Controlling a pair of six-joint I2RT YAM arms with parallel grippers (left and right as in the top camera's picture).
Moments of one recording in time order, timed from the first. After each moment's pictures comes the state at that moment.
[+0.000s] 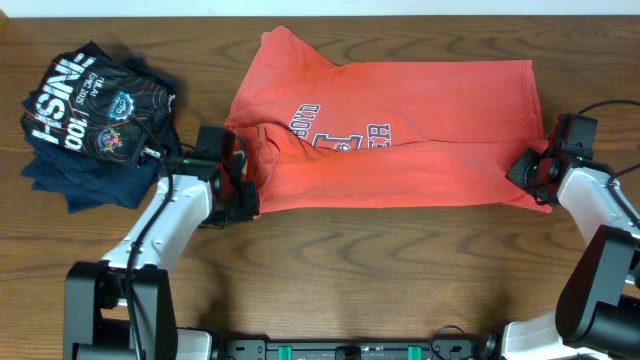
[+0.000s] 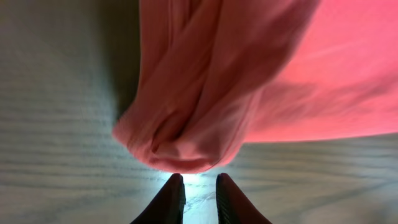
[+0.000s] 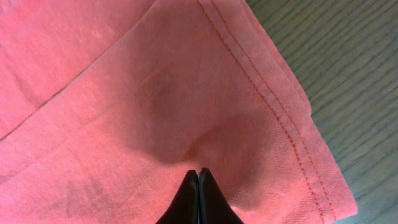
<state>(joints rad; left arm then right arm) -0.12 1.57 0.89 -0.77 0.16 -0.24 -0.29 1.68 0.93 -0.43 0.01 0.38</state>
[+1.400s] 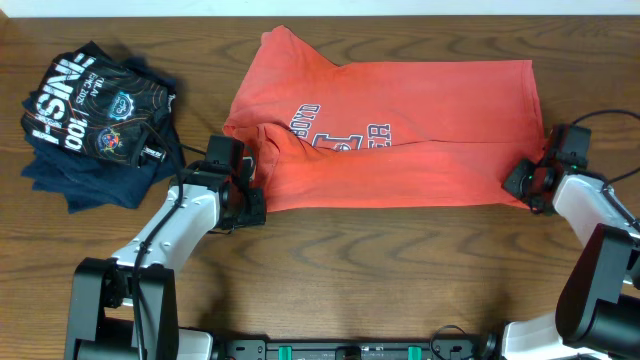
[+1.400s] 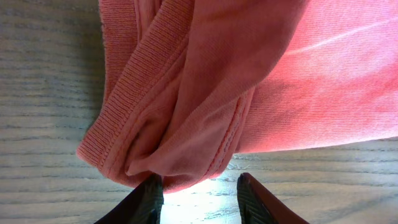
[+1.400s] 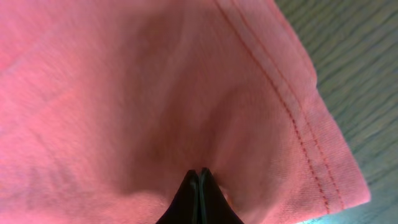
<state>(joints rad) -0.16 1.57 0.81 -0.65 0.16 -0.25 -0.29 1.68 0.85 -0.38 0.02 0.38</state>
